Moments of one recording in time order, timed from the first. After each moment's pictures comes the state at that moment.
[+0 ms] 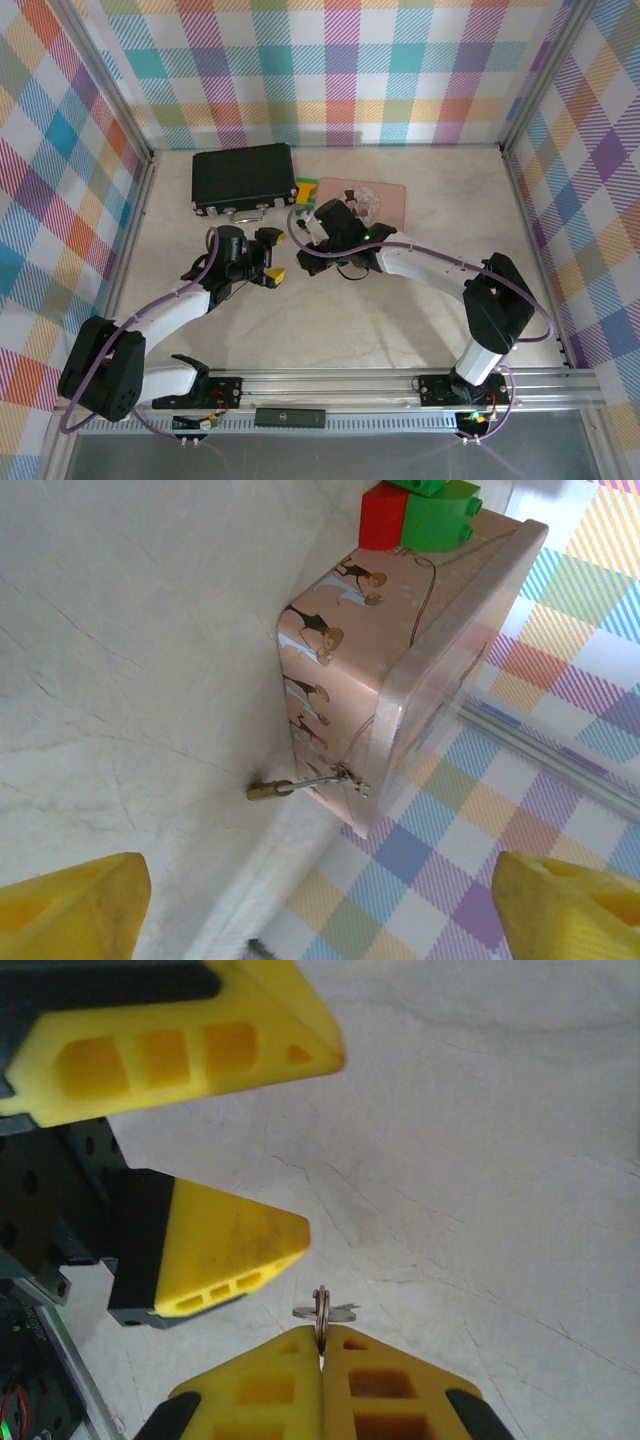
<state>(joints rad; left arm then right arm) -0.40 1.24 0.57 0.10 0.35 -1.75 0.85 1.68 1.24 -0.37 -0.28 0.34</state>
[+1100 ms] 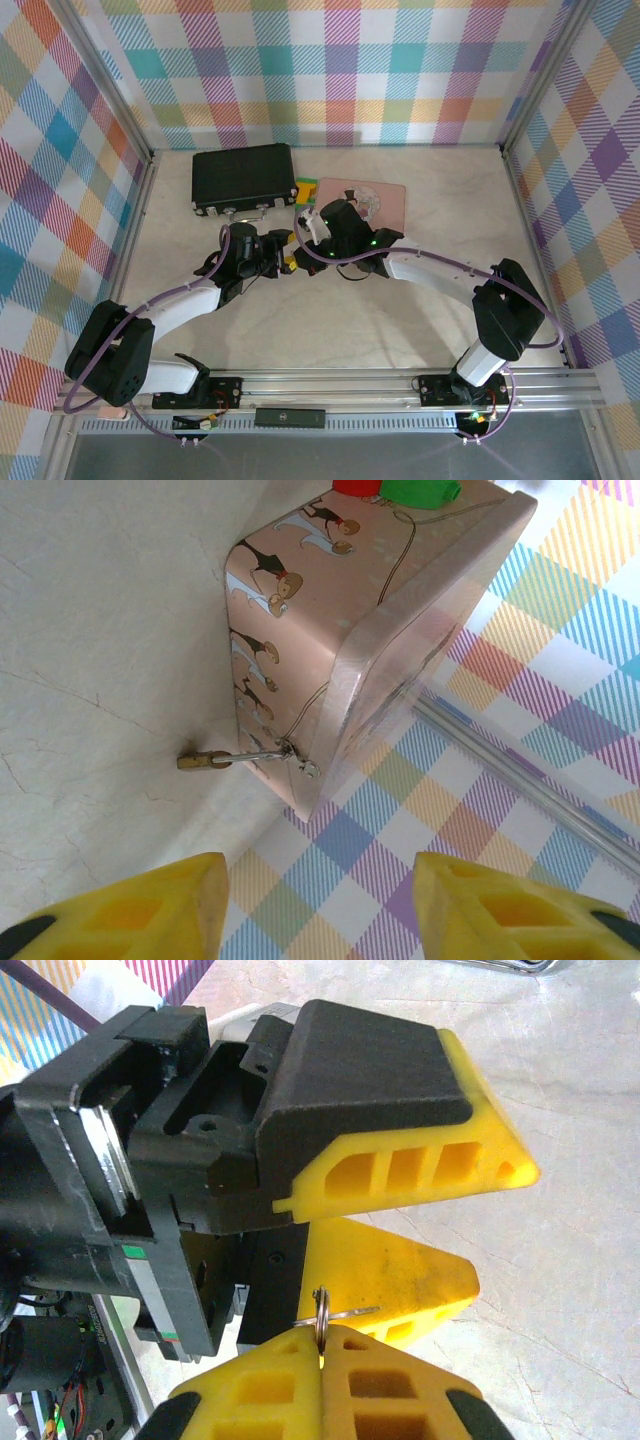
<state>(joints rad) -0.48 1.32 0.60 0.23 0.30 -1.94 0.85 1.62 1.17 -0.24 -0.35 0.35</state>
